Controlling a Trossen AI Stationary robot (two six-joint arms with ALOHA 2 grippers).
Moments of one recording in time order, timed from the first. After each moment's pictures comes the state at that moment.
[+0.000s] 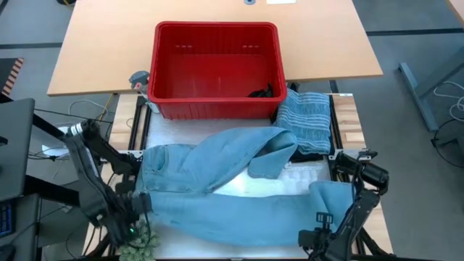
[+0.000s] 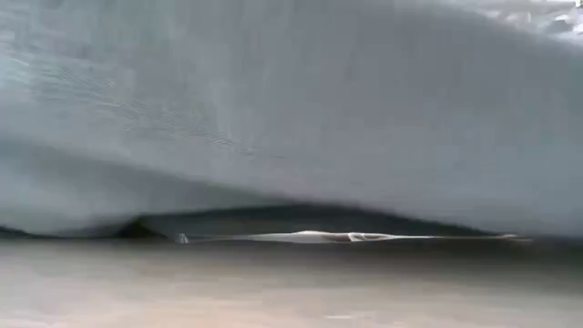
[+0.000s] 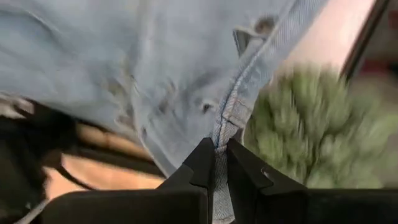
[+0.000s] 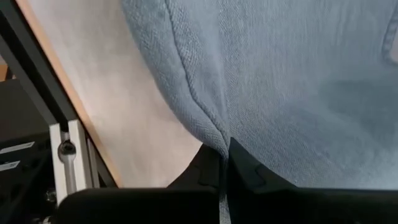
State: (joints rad) left arm -1.04 1.43 1.40 -1.48 -0.02 -1.33; right arm 1.06 2.00 1.55 -1.38 -0.10 1.19
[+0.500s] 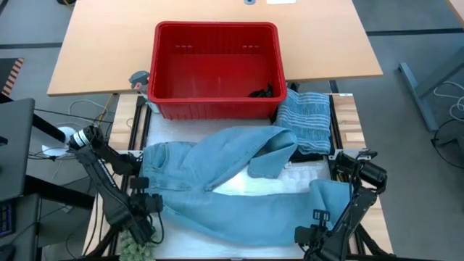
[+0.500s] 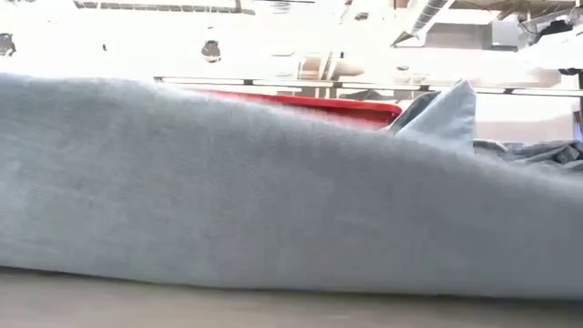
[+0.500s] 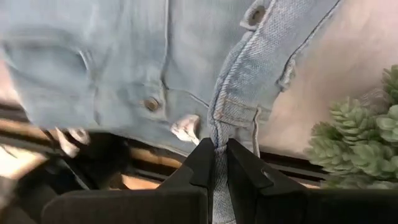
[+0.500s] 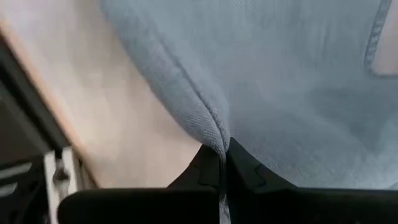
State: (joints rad) left arm -0.96 1.54 1.26 -1.53 -0.05 -1.04; right arm 1.03 2.00 1.54 -1.38 -0.04 1.20
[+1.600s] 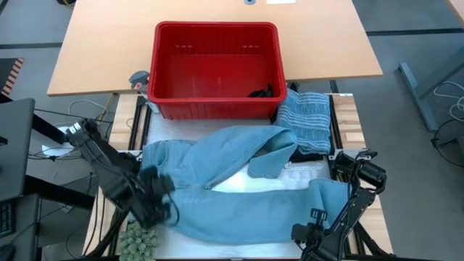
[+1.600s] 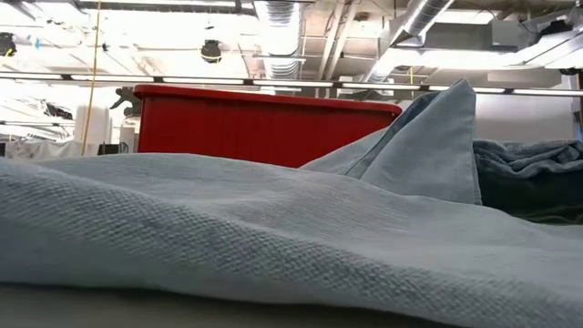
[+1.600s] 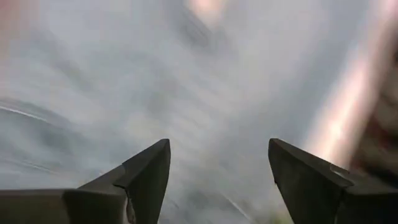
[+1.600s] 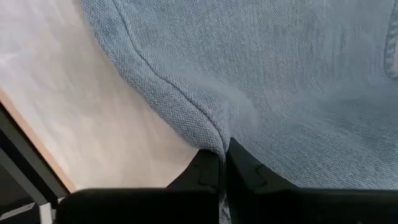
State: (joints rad) left arm -0.79 1.42 1.38 -1.31 -0.32 -1.19; right arm 1.01 2.00 1.49 -1.30 0.03 1.27
